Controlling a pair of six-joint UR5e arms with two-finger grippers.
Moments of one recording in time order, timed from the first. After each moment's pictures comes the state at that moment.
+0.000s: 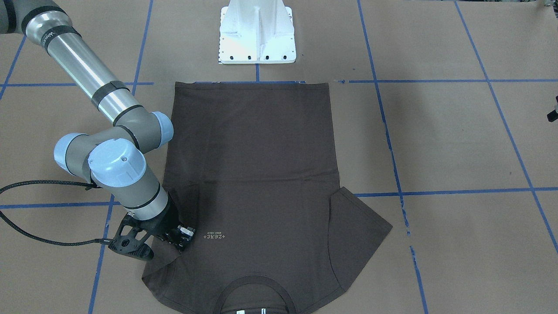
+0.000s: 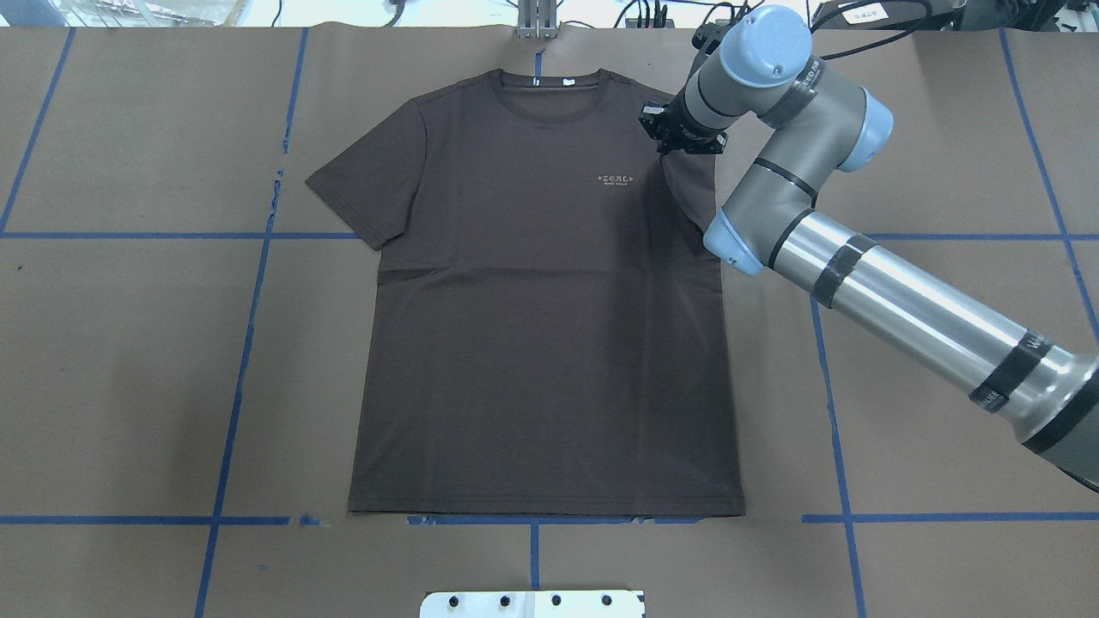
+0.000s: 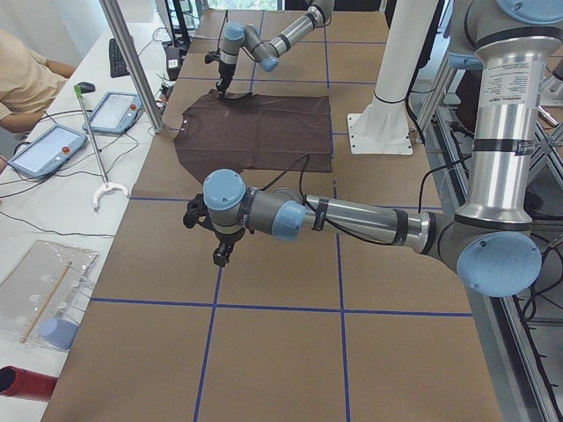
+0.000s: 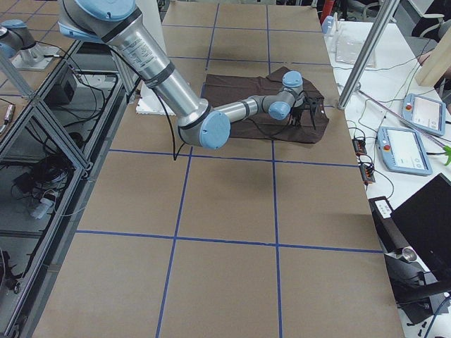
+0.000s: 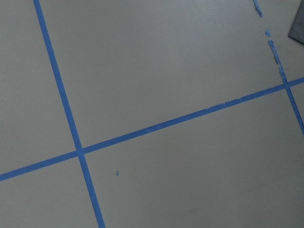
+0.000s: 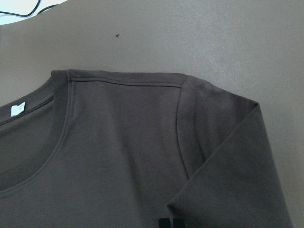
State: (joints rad) left arm -1.49 -1.59 -1.69 -1.72 -2.49 0.04; right arm 0.84 -0.75 1.00 -0.93 1.92 1.38
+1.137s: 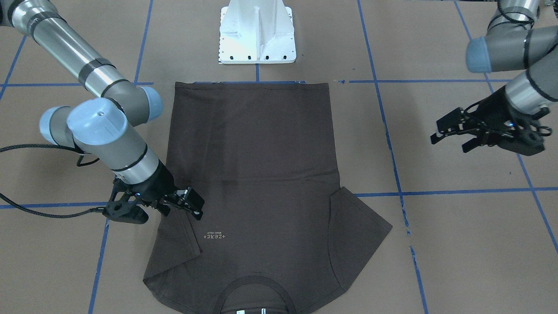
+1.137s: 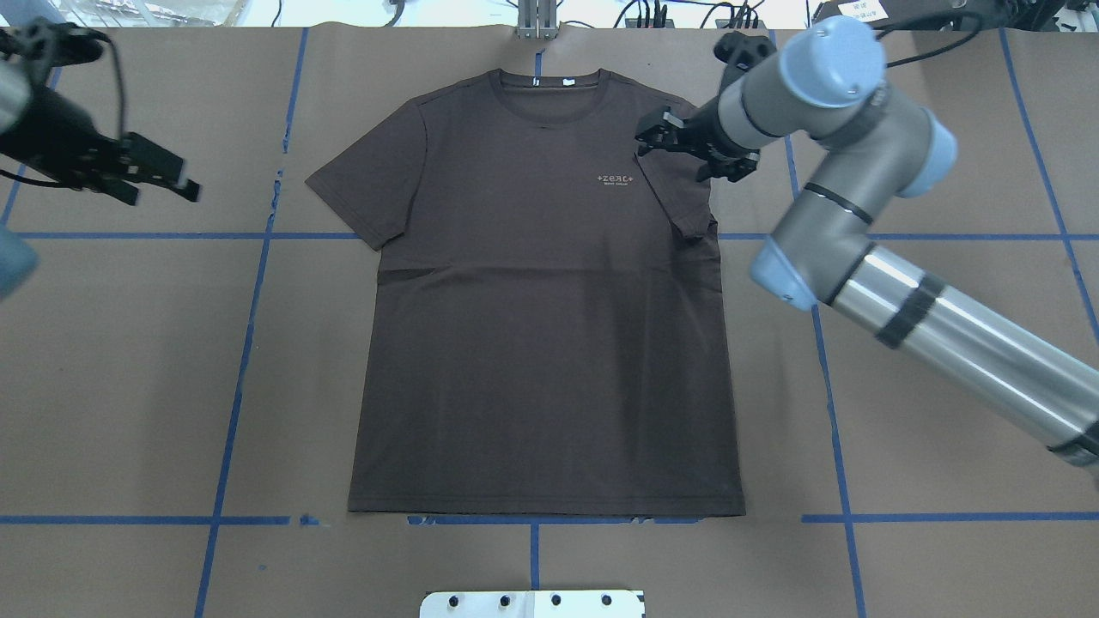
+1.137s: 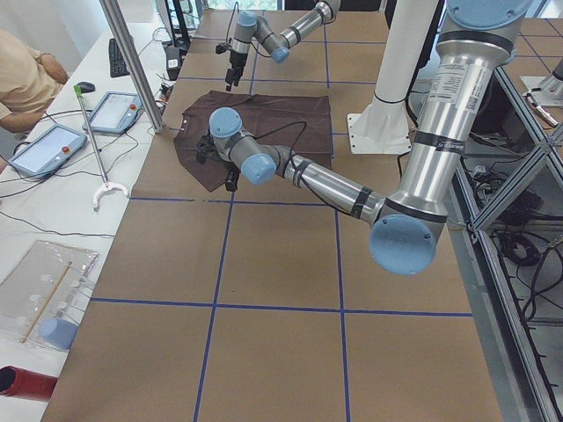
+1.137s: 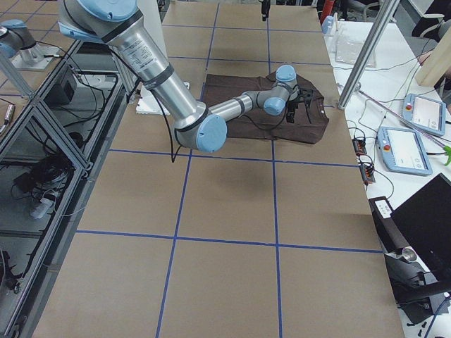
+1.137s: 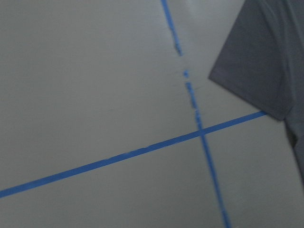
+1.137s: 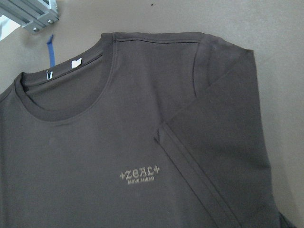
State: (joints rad) left arm -1.07 -1.85 -1.71 -1.94 -2.40 -0.83; right arm 0.85 -0.98 1.39 -0.92 2.05 1.39
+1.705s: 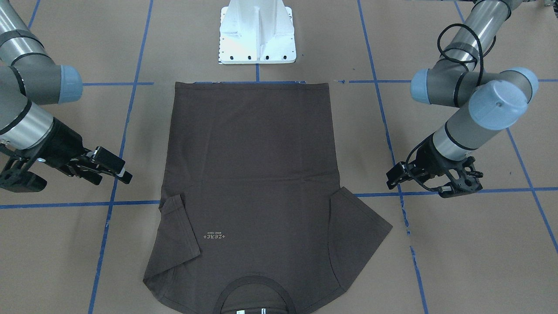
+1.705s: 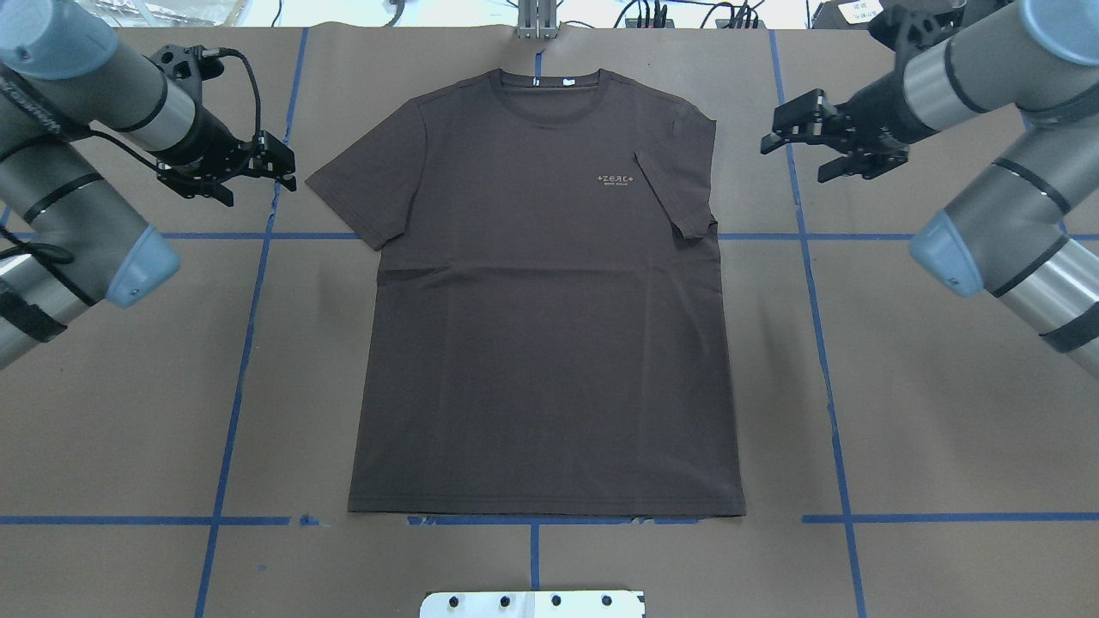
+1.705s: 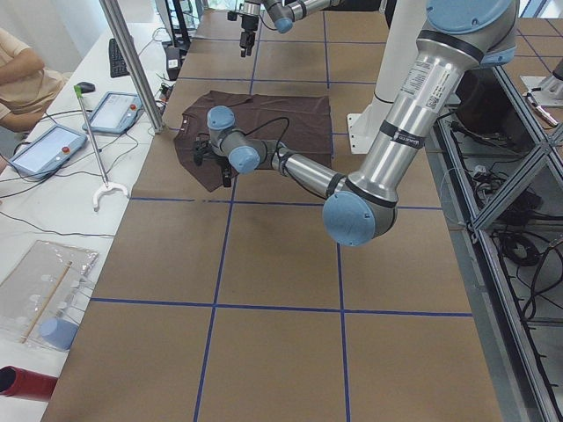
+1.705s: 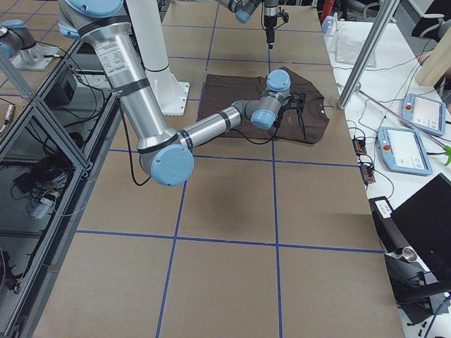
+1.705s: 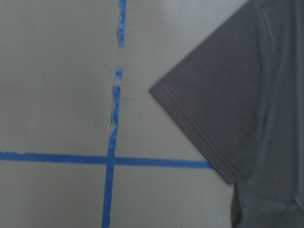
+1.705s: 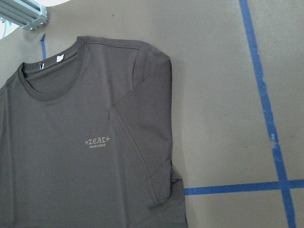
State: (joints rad) left arm -0.96 -2.05 -1.43 -1.99 -2.19 -1.12; right arm 1.04 -1.21 1.58 -0.91 2.32 1.26
